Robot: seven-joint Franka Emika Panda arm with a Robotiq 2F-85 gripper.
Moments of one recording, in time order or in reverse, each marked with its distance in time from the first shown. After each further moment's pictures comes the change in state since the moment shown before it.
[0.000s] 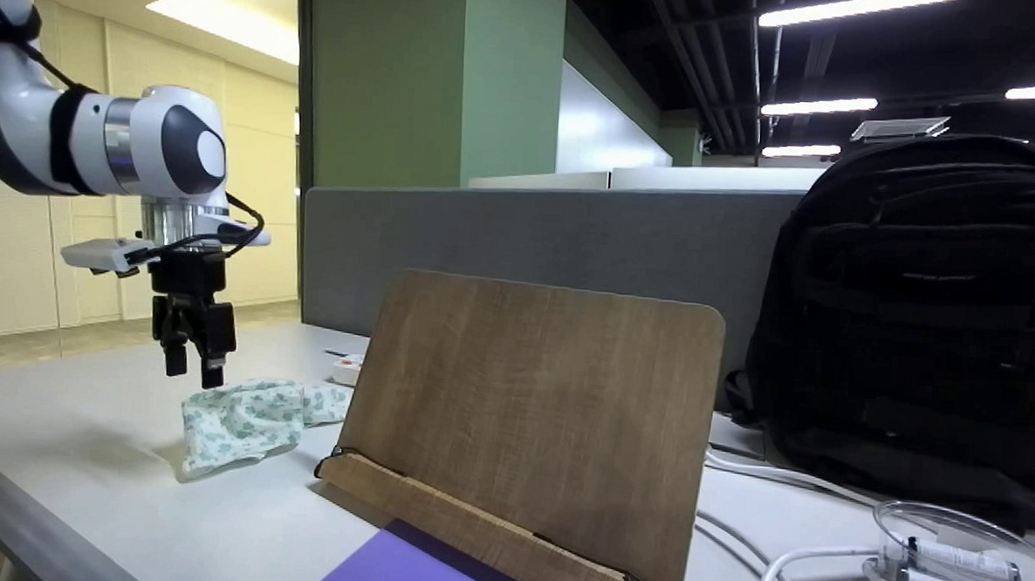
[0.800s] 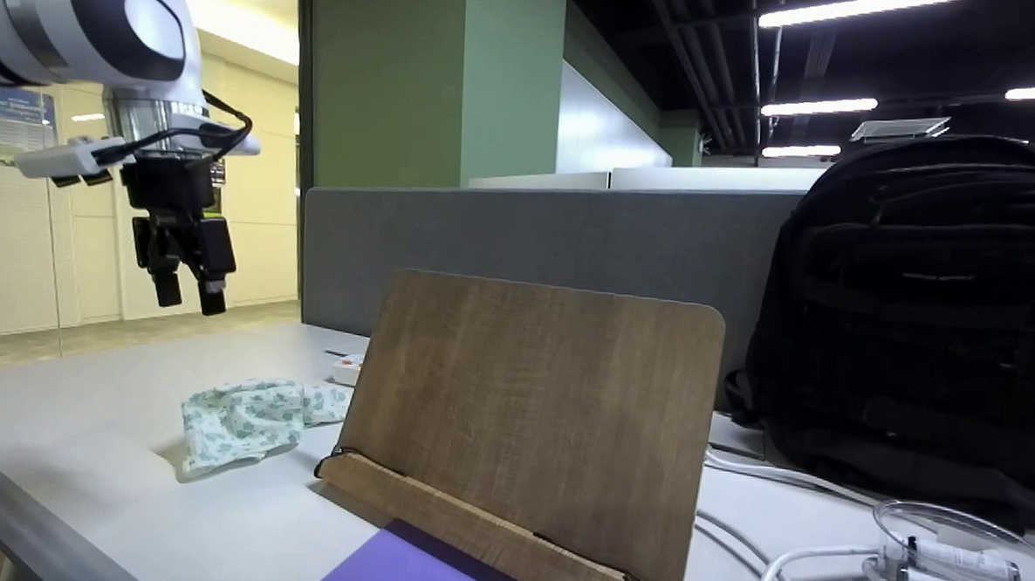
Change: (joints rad) arm -0.233 -0.438 0.219 -0.250 0.170 -0.053 -0.197
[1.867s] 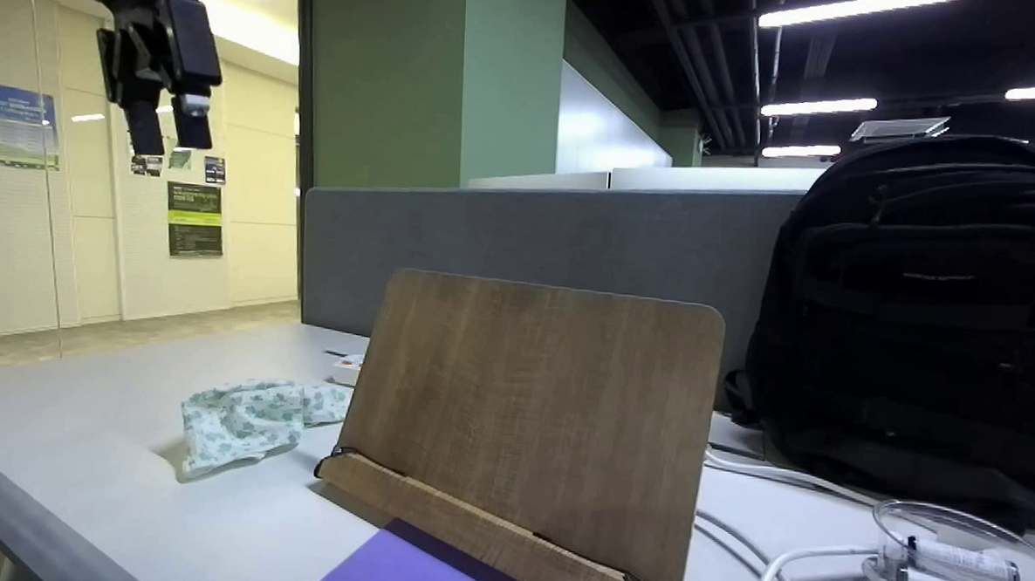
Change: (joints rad) arm -0.019 -0.702 -0.184 -0.119 0.196 -0.550 -0.290
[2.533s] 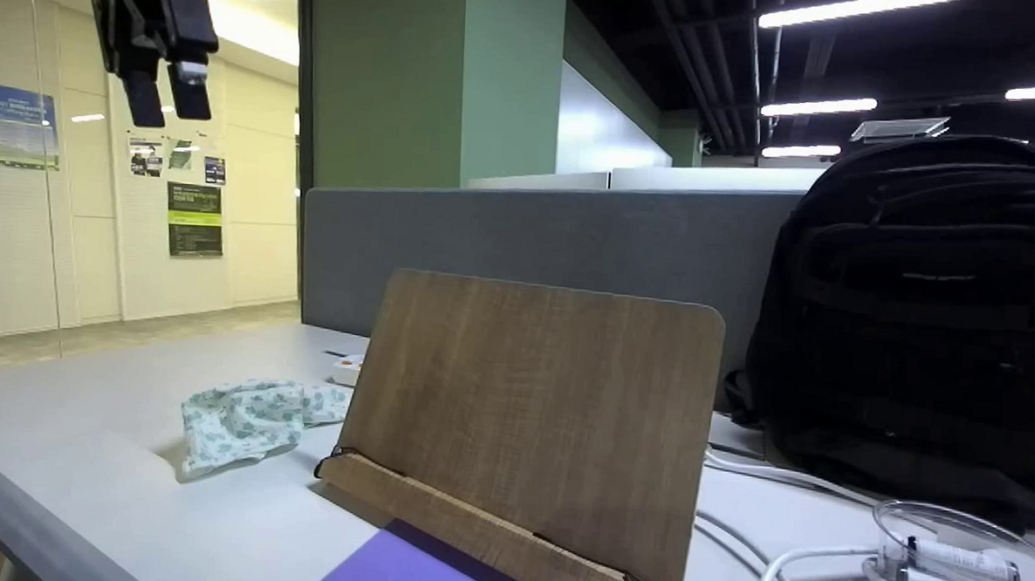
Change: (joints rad) arm -0.004 -0.091 -0.038 0.000 -0.005 -0.047 -0.002
